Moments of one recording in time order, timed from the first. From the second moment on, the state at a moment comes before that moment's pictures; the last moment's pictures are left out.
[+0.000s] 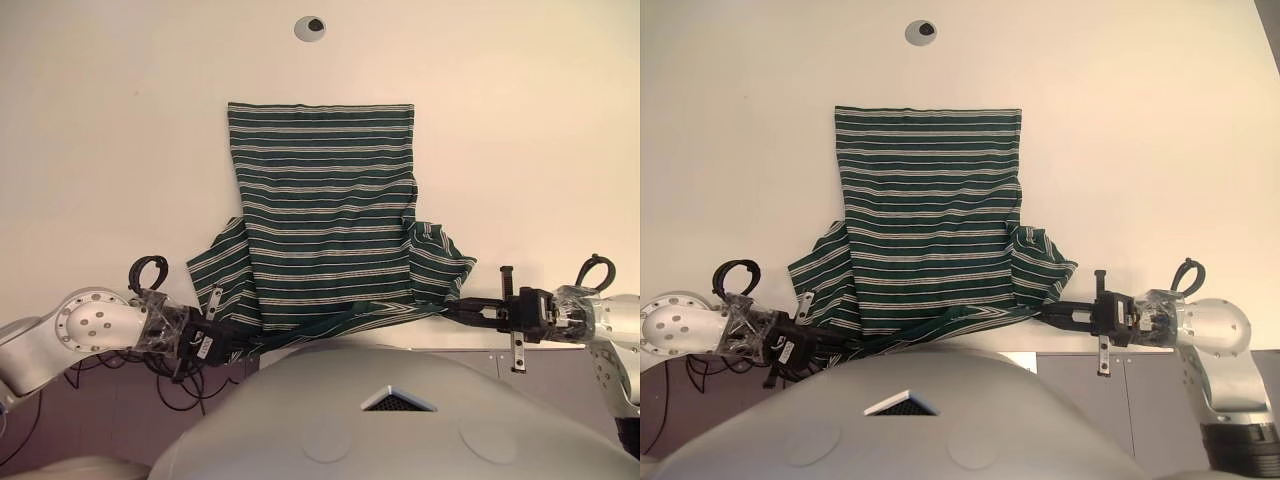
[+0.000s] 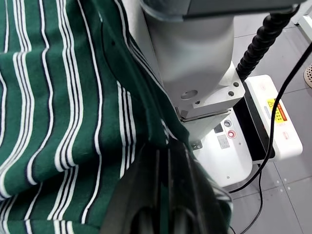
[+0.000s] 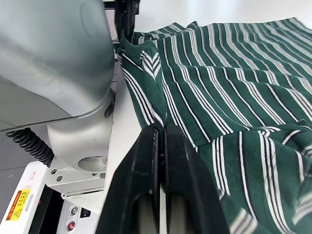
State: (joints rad) left arm 0.40 1.51 -0.55 -0.45 -0.27 -0.33 -0.80; right arm 0.66 -0.77 -0.11 -0.37 0.42 -0.10 1.35
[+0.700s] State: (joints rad) left arm 0.11 1.19 -0.09 -0.36 -0.77 -0.17 -0.97; right arm 0.20 -0.78 -0.18 -0.24 0.42 -0.01 1.18
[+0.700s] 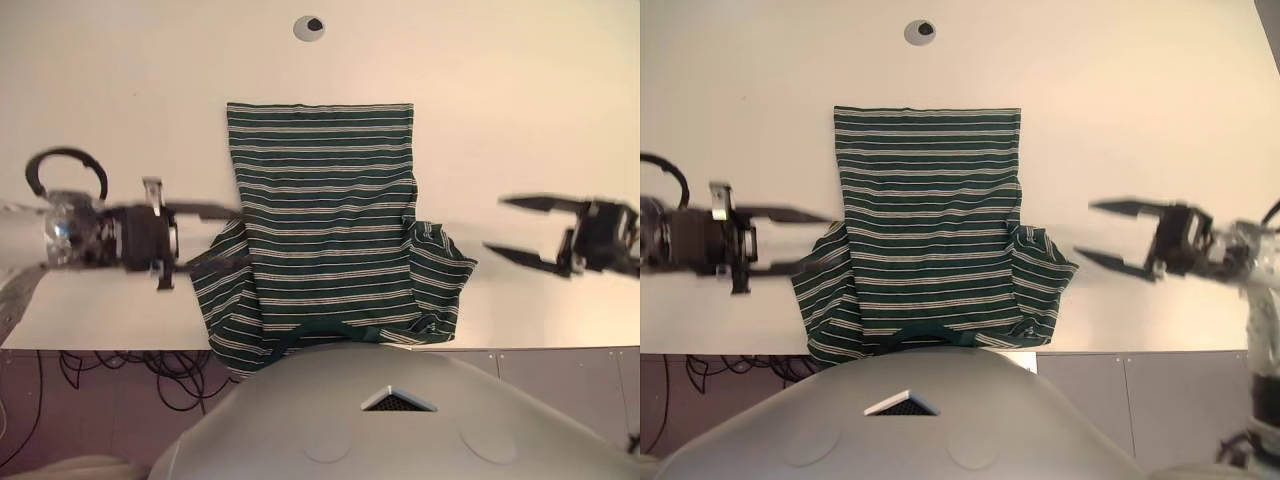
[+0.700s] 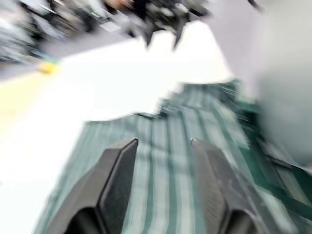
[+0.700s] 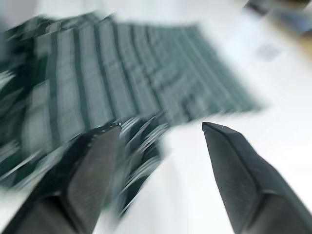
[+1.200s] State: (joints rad) left arm -0.71 0.54 -0.55 0.96 0.22 -0.37 -0.50; right arm -0.58 -0.37 0.30 0.79 -0.26 -0.23 0.52
